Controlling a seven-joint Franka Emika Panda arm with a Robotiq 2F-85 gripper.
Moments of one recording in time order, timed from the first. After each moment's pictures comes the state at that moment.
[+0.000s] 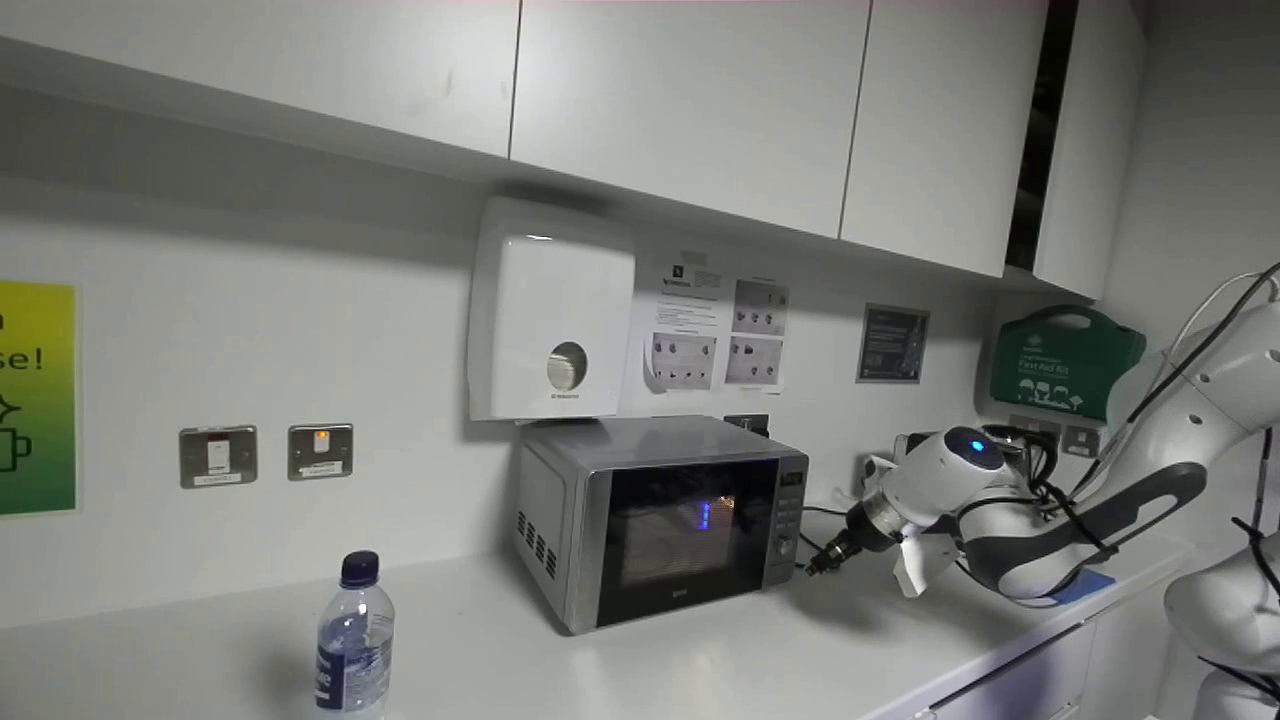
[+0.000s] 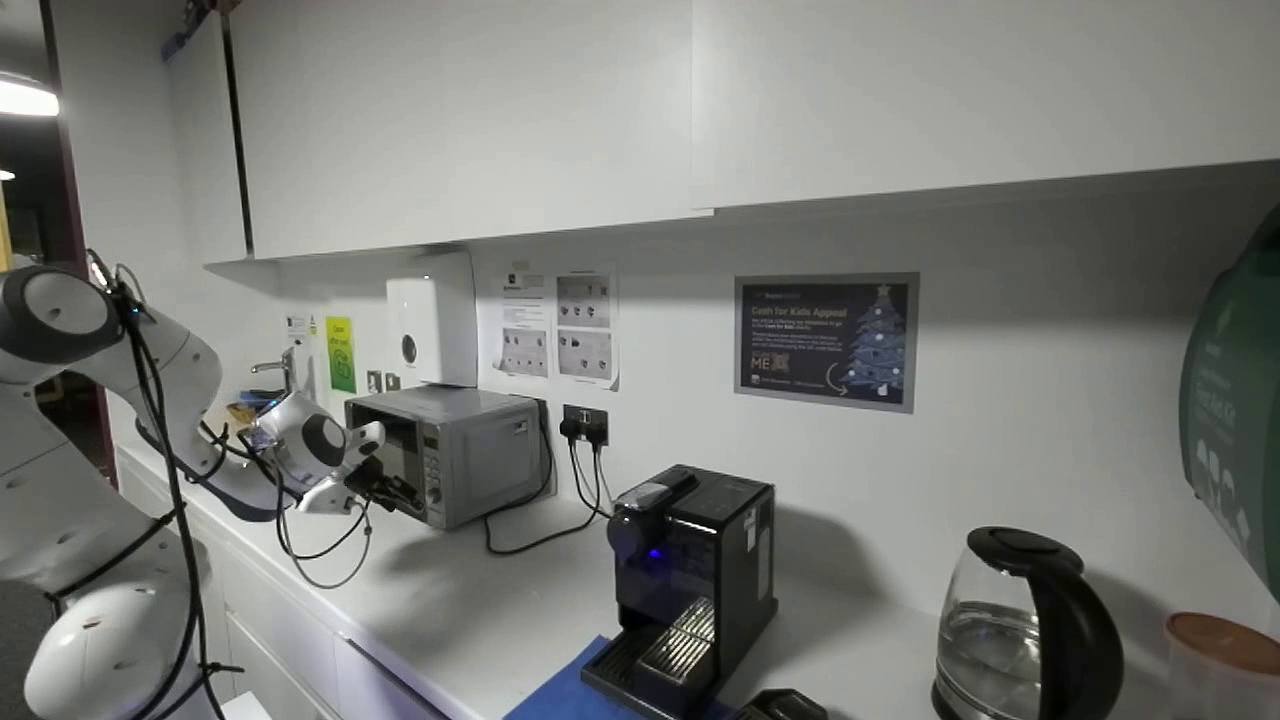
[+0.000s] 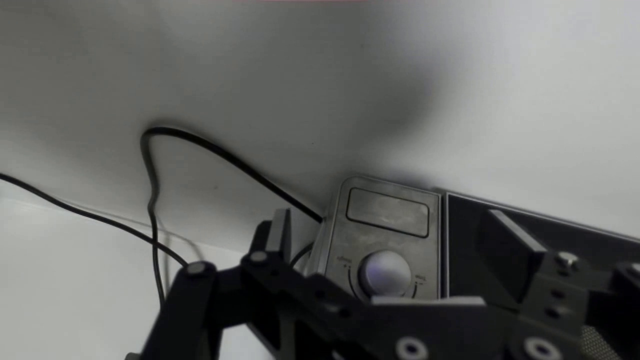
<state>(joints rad) -0.41 -0.46 1.02 -2.70 -0.42 2.99 0.84</state>
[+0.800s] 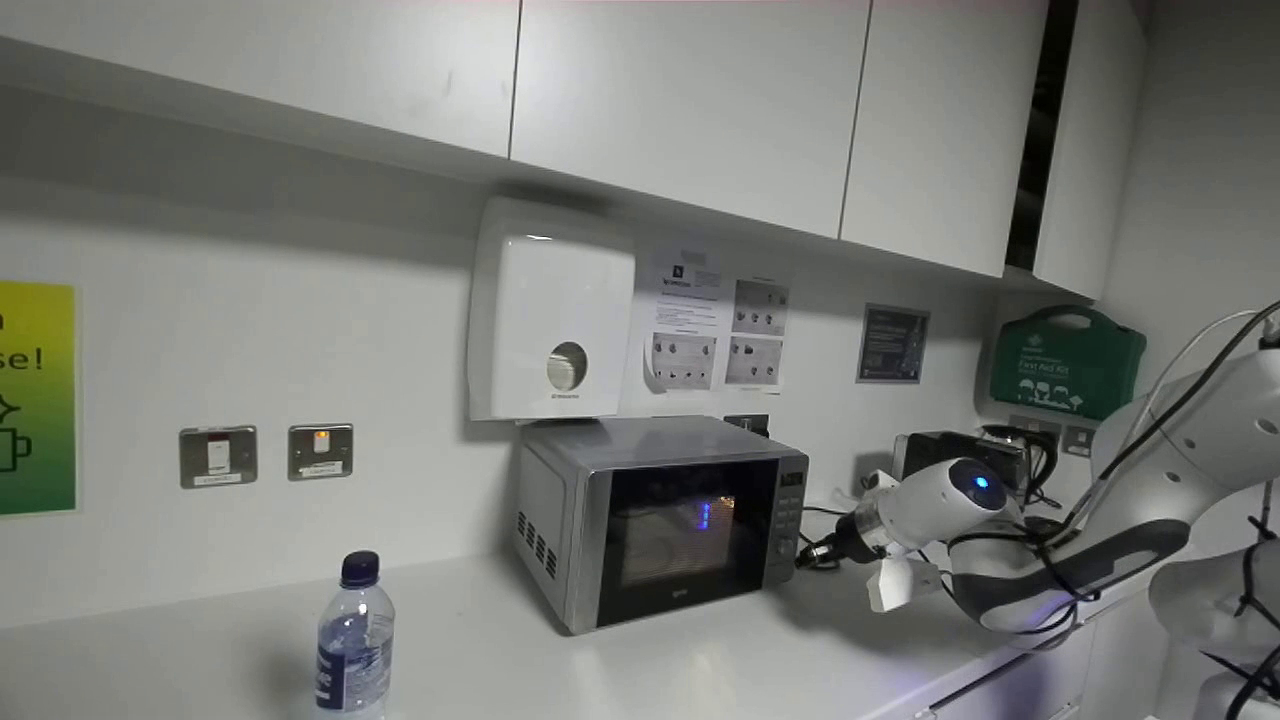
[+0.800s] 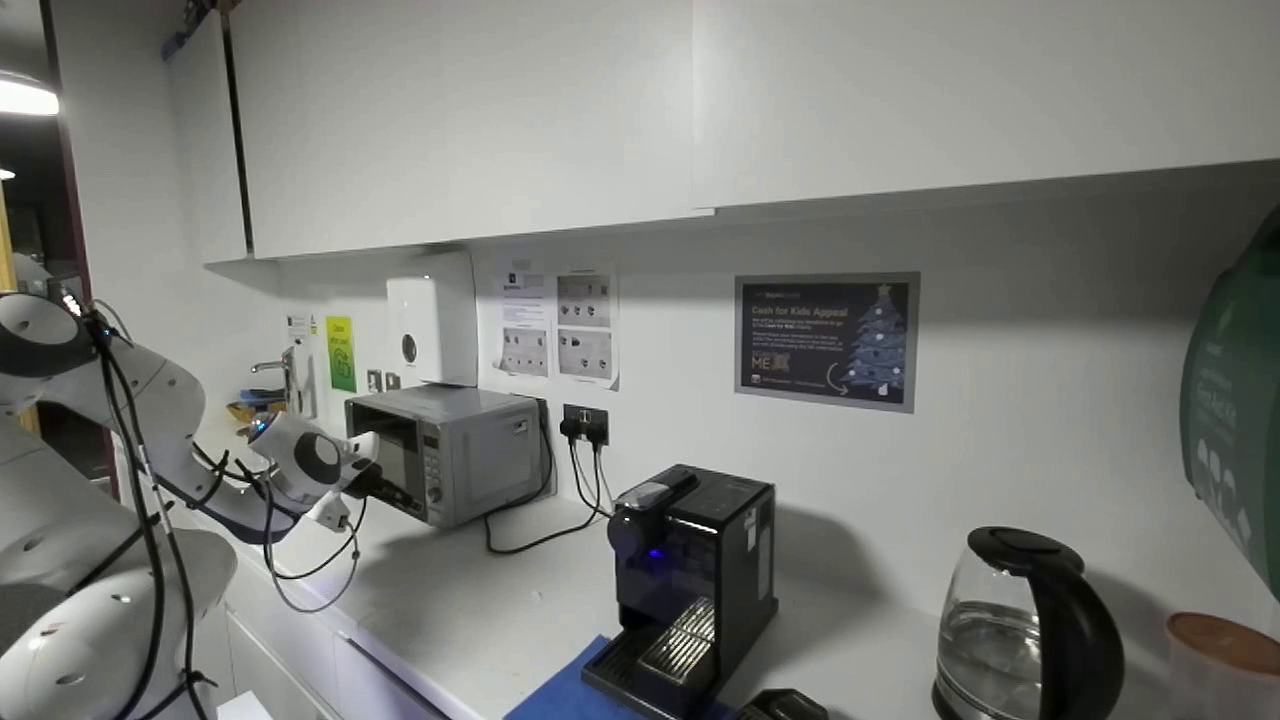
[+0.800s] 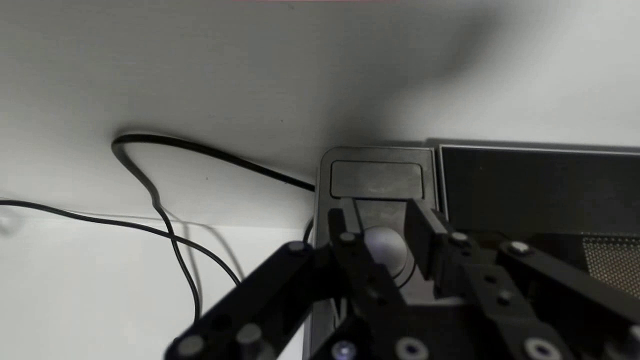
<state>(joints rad) -0.71 -0.64 1.37 -2.70 -0.25 3.22 1.06</state>
